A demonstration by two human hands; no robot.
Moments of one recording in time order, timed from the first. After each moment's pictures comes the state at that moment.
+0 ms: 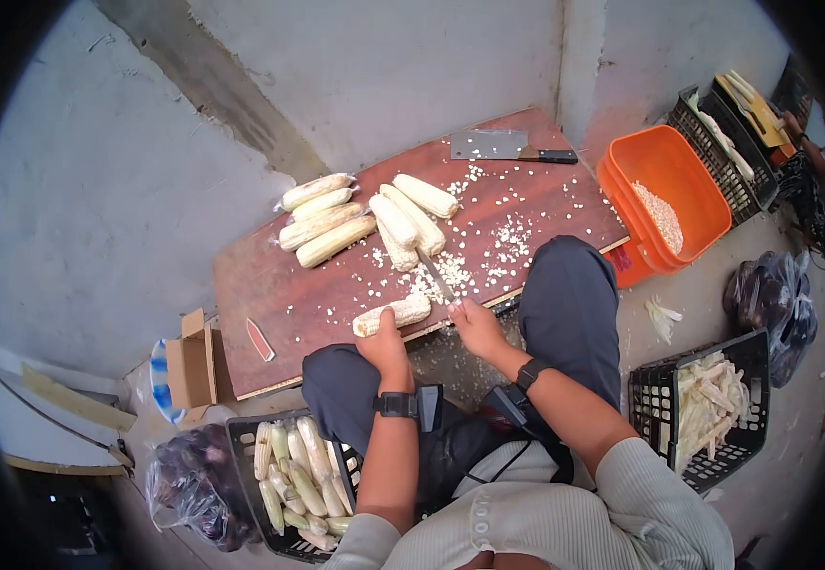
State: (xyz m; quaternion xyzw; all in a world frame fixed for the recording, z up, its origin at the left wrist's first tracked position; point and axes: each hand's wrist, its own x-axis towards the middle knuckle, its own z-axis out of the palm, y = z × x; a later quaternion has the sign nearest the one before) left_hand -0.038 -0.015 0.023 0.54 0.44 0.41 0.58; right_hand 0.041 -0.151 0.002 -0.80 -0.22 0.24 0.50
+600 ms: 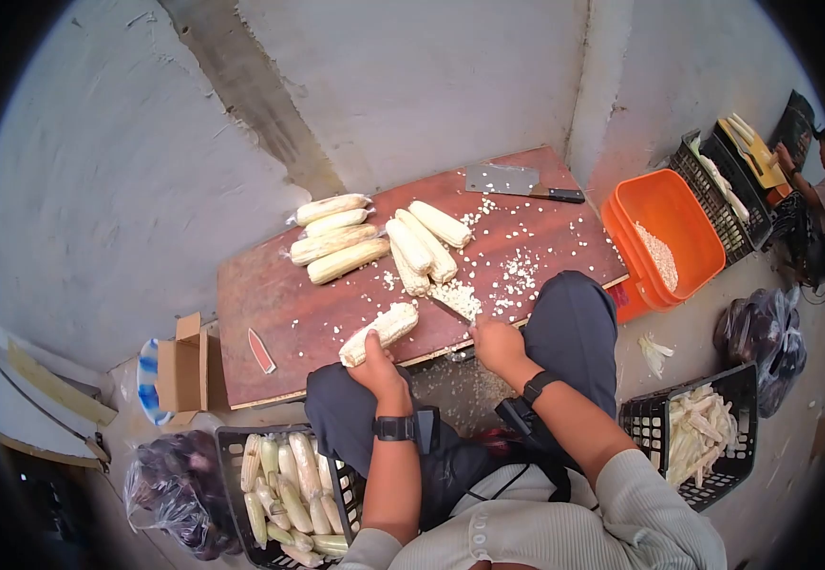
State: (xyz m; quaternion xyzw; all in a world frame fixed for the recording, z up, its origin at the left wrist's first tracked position) left_hand -0.044 -0.010 0.061 0.39 0.43 0.49 0.65; right_hand 0.069 -0.158 -0.005 -0.91 -0.33 0.11 0.22
